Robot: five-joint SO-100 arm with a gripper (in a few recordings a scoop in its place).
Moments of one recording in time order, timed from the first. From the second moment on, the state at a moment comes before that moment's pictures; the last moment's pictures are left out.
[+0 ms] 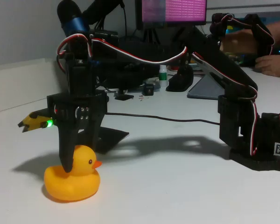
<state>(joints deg) -43.1 42.3 30.1 92.1 -52.3</state>
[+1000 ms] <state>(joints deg) -37.0 62.0 30.2 92.2 -52.2</state>
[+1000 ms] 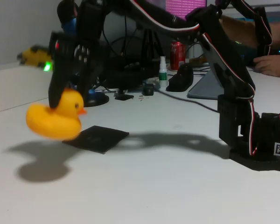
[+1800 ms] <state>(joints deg) -14.2 67.9 30.2 101.7 -52.3</state>
